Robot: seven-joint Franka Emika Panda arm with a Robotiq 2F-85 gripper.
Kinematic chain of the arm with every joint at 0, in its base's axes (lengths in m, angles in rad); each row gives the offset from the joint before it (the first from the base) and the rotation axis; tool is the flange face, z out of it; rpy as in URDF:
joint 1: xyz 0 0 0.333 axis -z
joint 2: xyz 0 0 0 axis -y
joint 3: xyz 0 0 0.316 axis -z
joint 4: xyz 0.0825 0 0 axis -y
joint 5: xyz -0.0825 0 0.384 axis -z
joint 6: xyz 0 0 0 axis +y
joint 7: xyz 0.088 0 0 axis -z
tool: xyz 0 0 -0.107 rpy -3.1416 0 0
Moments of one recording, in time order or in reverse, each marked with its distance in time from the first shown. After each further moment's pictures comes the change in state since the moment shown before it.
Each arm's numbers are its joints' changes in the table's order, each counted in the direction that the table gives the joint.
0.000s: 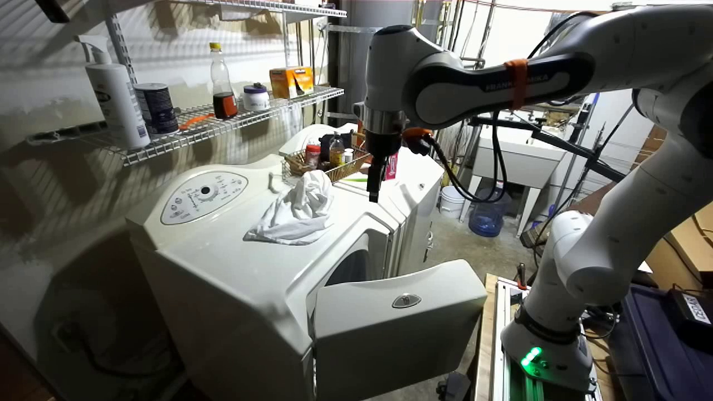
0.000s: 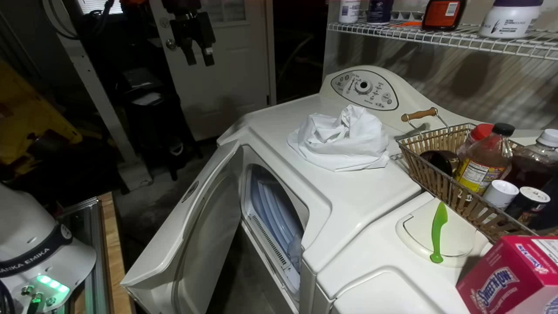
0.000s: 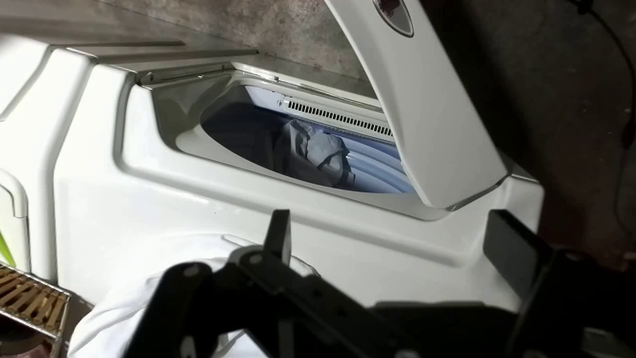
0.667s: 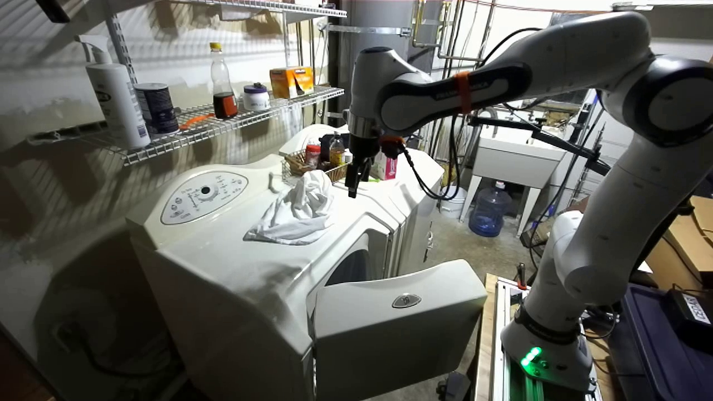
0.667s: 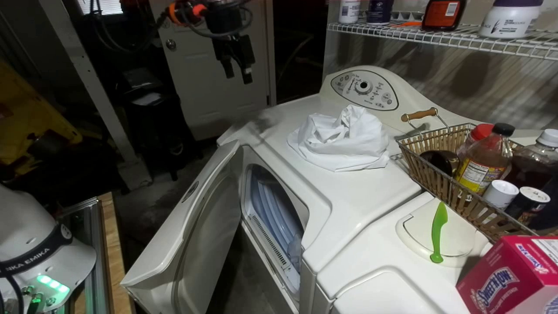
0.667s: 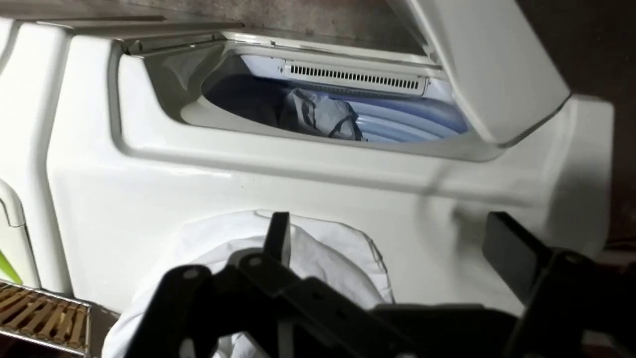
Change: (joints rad) arm 0.028 -0.181 0.113 0.064 -0.020 -0.181 0.003
